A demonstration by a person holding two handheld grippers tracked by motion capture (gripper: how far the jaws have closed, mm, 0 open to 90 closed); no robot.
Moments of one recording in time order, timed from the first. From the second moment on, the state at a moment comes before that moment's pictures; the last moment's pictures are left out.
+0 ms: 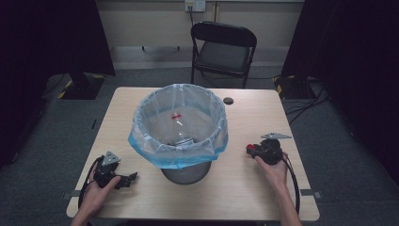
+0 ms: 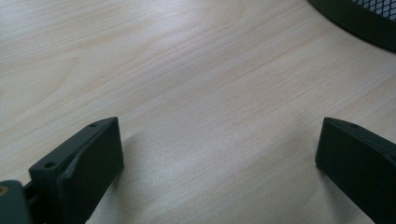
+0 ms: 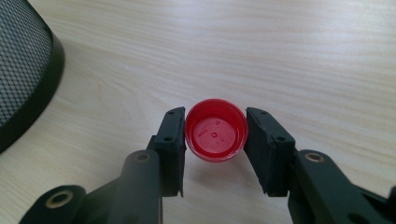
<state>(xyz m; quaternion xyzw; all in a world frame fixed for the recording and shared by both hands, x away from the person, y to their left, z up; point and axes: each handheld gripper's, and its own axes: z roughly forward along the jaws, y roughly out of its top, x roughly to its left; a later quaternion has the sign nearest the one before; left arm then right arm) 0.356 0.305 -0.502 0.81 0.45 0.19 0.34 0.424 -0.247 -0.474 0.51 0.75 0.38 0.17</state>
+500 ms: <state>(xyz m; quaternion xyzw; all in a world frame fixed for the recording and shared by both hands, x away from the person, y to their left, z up) 0.356 0.305 -0.502 0.81 0.45 0.19 0.34 0.422 -0.242 -0.455 0.50 0.74 0.42 0.17</state>
